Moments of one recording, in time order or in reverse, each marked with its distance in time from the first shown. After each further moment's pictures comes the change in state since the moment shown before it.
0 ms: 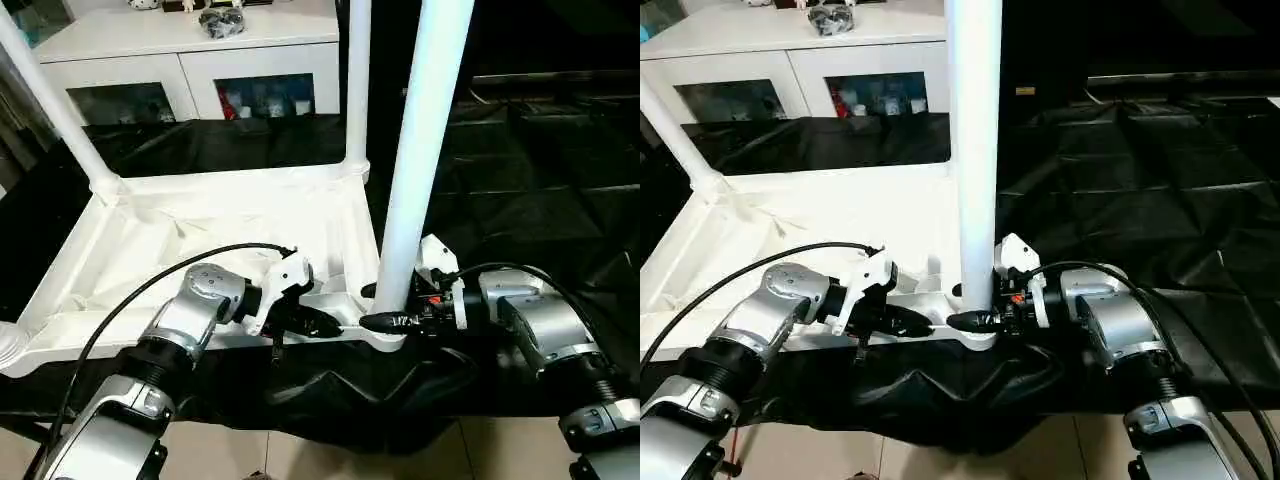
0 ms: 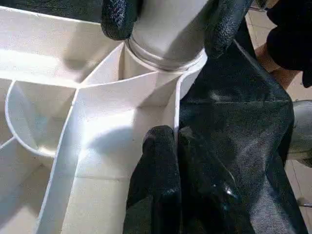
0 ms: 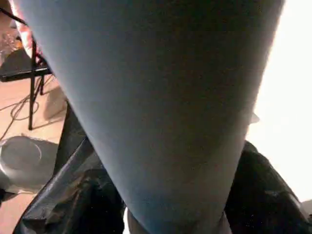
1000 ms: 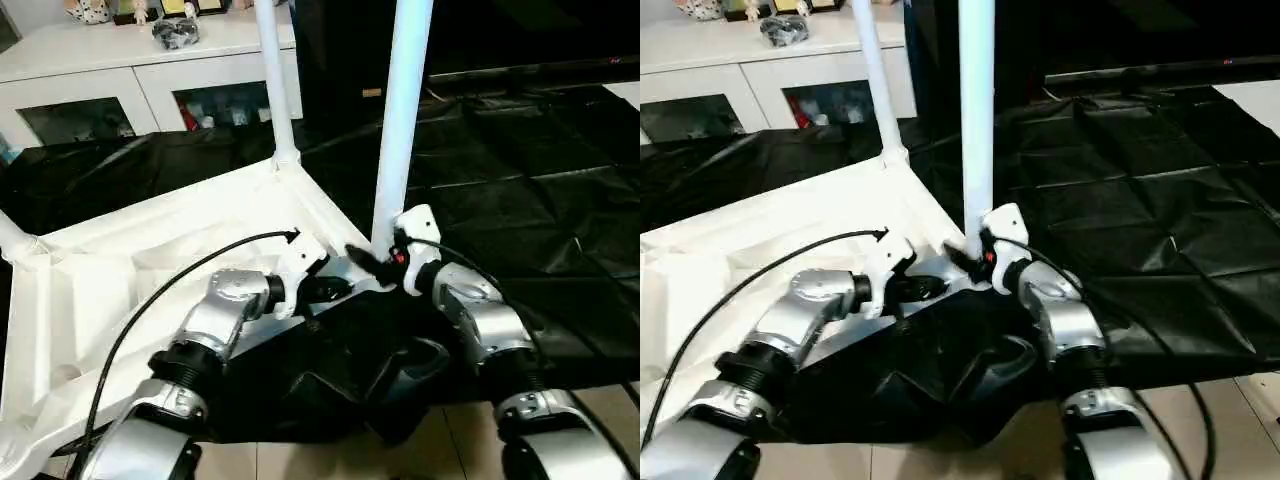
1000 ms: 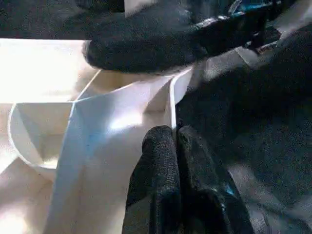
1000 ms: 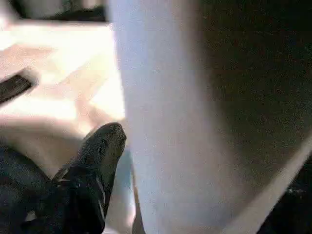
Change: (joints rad) left arm -0.007 -0.122 0.083 0.038 0.037 0.025 0.331; right arm -0.070 0.208 -0.134 0.215 -0.118 -0.149 -0.540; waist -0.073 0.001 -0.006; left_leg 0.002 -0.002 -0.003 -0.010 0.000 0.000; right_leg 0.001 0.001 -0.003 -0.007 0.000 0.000
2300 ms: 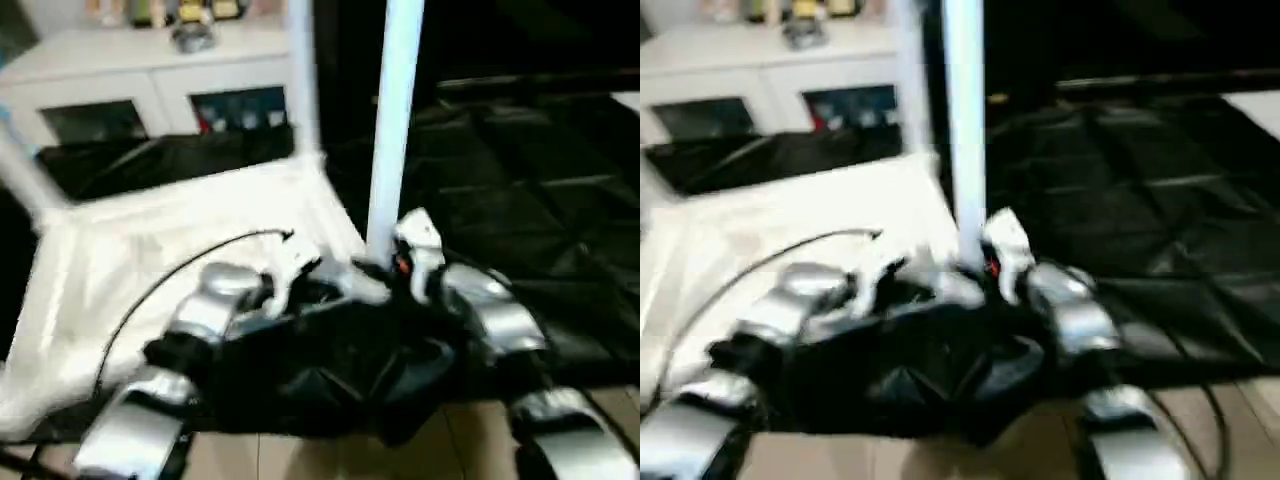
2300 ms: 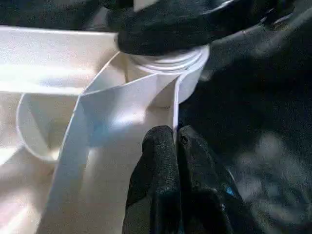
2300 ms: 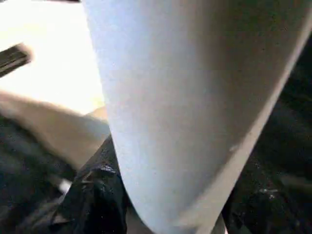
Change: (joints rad) left arm -0.052 -0.028 0.014 0.081 0.029 0.017 0.088; right arm -0.023 0.038 -0.021 0.026 -0.021 0.083 -0.169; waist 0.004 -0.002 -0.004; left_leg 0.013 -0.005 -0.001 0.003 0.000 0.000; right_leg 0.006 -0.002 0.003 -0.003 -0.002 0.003
